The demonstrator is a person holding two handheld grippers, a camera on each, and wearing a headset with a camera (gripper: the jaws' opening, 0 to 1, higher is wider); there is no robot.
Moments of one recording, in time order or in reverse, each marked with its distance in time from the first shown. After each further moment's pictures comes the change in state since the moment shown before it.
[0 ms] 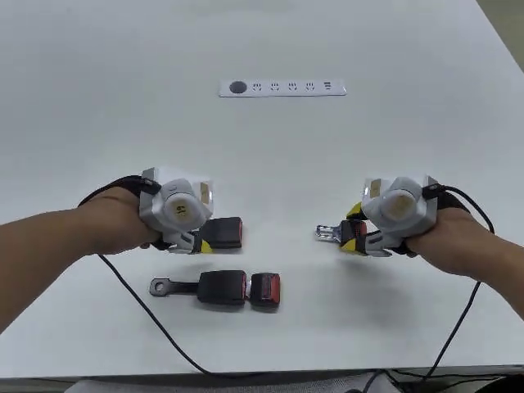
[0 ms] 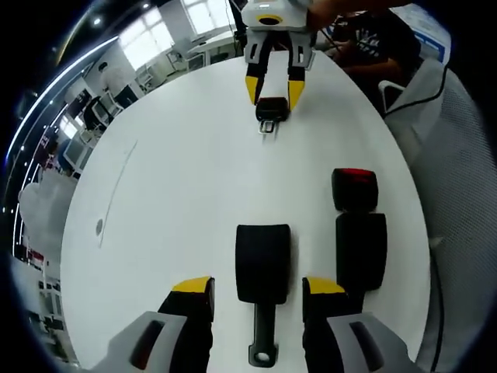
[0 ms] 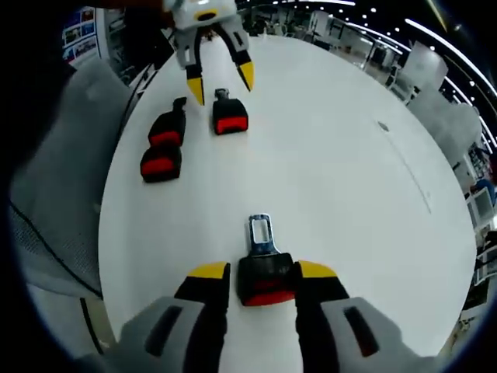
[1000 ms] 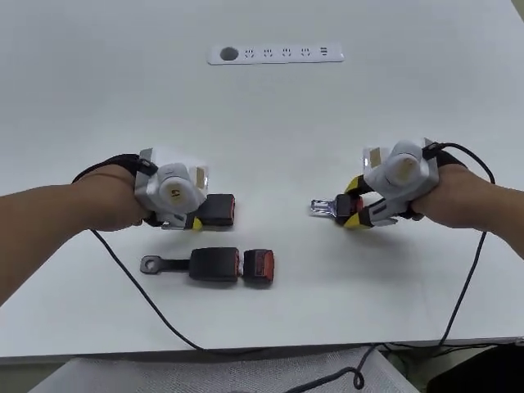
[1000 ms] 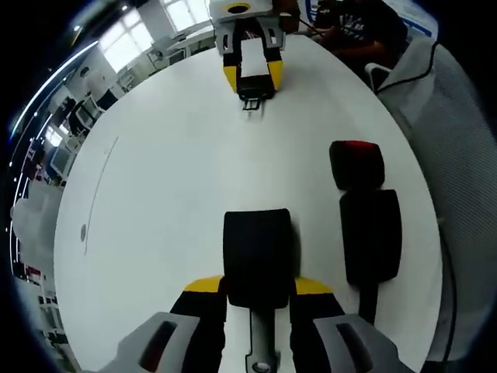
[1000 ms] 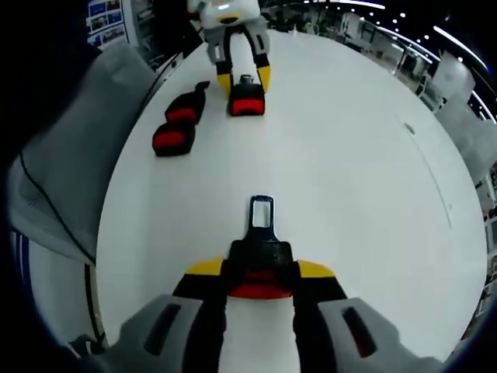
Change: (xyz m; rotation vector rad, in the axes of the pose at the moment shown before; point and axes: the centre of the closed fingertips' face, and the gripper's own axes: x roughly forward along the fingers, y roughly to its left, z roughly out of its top) left arm 0.023 -0.005 -0.012 0.050 0.041 -0.059; right arm 0.006 0.005 -0.005 -0.115 0.008 0.136
